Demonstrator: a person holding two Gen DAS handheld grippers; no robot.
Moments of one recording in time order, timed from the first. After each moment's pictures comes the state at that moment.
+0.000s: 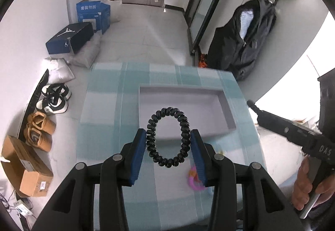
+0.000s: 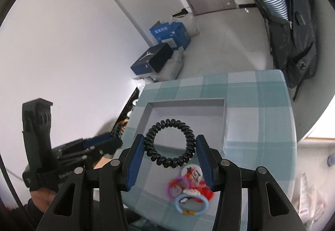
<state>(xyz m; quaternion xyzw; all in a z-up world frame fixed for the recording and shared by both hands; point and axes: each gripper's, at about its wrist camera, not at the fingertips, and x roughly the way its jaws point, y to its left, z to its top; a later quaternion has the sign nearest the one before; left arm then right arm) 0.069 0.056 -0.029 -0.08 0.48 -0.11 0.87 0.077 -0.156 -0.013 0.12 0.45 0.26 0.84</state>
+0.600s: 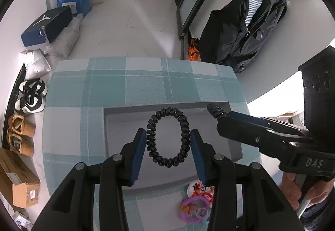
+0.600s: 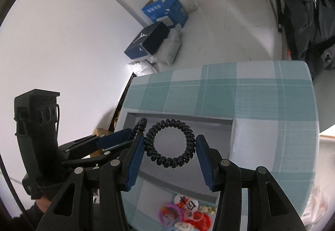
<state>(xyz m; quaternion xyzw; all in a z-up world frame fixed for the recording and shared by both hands) 0.141 0.032 -0.067 -0.09 0.54 -0.16 0.82 0.163 -0.139 -0.062 0.14 0.53 0.27 0.79</state>
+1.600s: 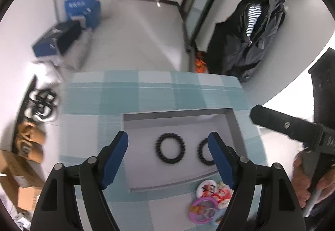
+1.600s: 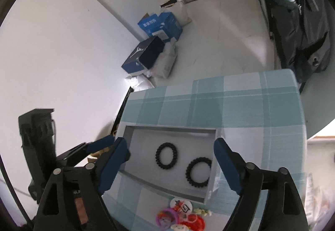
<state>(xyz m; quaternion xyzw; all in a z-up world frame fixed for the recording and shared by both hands) 0.119 0.038 -0.047 -0.07 0.49 -0.12 0.86 0.152 -0.160 -0.041 0.15 0.49 0.25 0.82</state>
